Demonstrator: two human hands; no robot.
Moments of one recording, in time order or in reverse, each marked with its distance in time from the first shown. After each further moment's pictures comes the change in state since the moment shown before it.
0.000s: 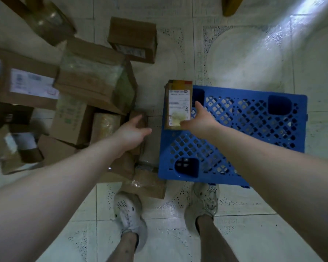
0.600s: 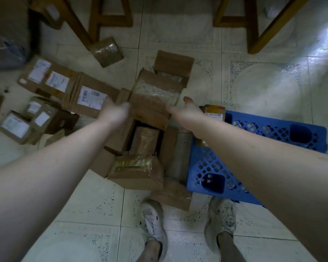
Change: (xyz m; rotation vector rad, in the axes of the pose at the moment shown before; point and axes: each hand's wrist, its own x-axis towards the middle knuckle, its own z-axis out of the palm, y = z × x) left_hand -0.033 -0.009 -0.191 -0.173 0.421 -0.061; right_hand -0.038 -0.176 0.072 0.132 0.016 -0.127
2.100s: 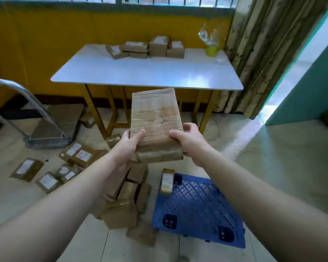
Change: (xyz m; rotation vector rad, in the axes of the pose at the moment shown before) left_hand -0.484 0.173 -0.110 -0.533 -0.257 0.405; right_hand -0.457 -0.121 -0.263 0.307 0.145 -0.301
